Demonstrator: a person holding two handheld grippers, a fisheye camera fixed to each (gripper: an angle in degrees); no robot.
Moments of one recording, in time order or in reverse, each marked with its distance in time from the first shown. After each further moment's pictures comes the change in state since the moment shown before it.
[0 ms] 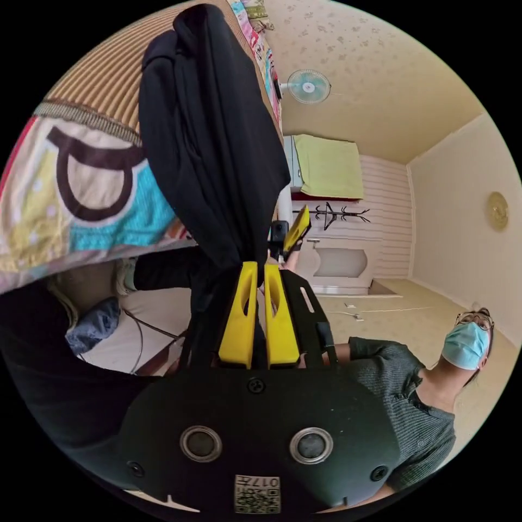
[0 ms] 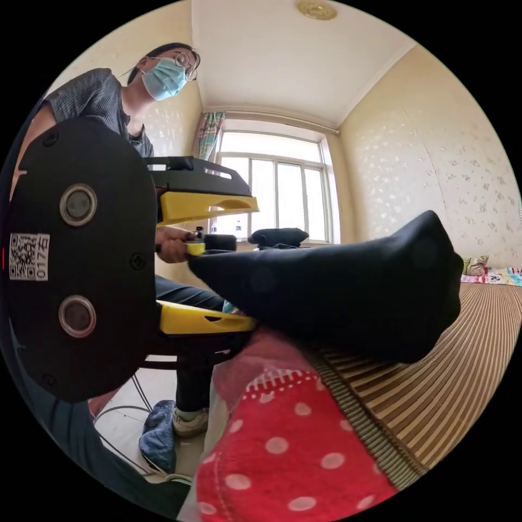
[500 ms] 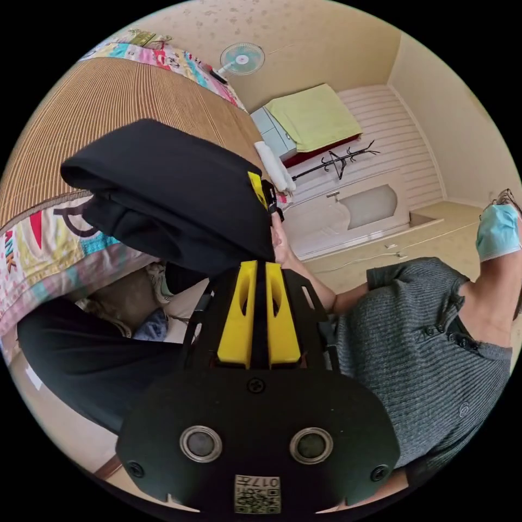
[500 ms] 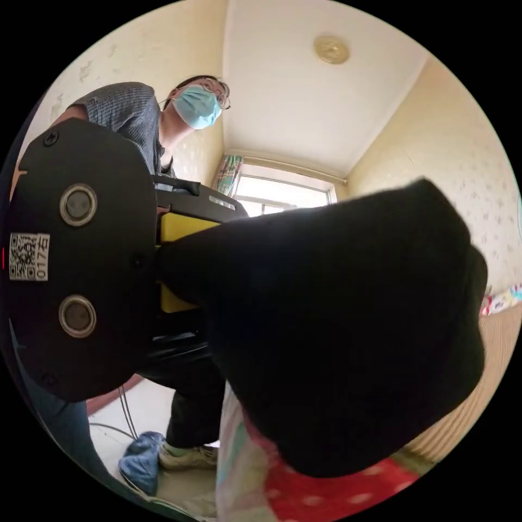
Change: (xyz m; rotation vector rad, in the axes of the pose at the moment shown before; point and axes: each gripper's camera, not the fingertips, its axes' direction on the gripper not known) left arm 0.121 0.081 -0.024 -0.099 -0.290 0.345; right arm -0.035 0.045 -0.005 -0.024 -0.260 -0.108
